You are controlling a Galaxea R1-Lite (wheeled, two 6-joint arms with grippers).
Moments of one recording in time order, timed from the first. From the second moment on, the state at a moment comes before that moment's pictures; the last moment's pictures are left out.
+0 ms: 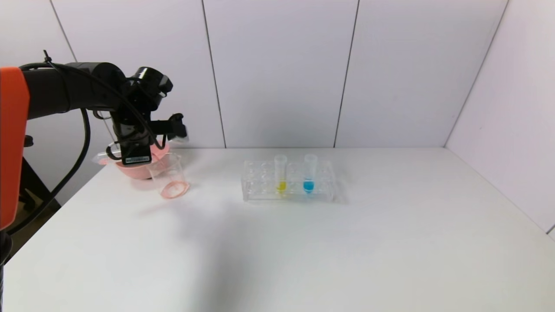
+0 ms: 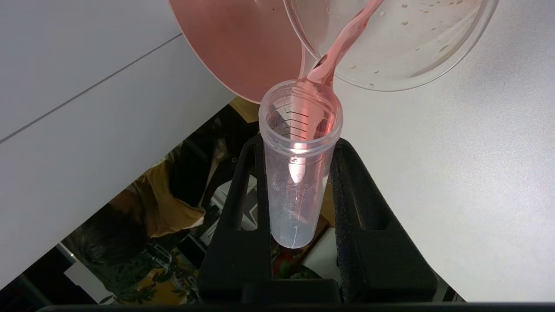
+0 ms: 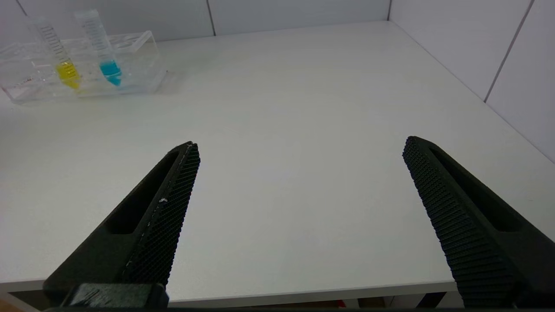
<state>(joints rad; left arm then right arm) -0.14 2.13 -2.01 0.83 0.57 1.08 0.00 0.00 0.00 0.00 -0.04 0.09</state>
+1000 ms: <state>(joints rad) -0.22 2.12 -2.01 0.88 0.76 1.09 0.00 0.00 0.00 0.00 -0.04 0.09</state>
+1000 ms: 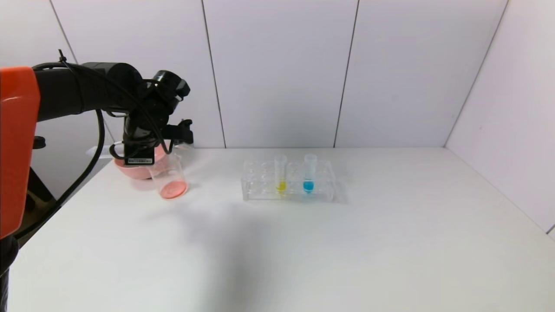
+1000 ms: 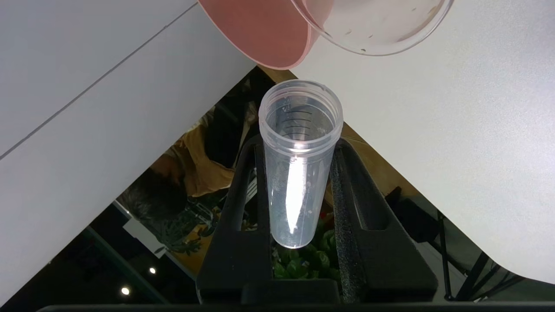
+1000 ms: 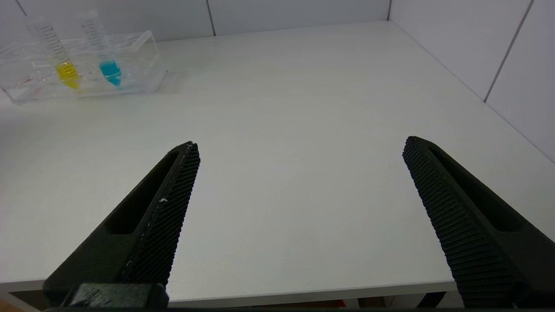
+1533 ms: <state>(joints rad) -0.11 2.00 -1.98 0.72 0.44 0.82 0.00 0.00 0.00 0.00 -0.04 0.09</state>
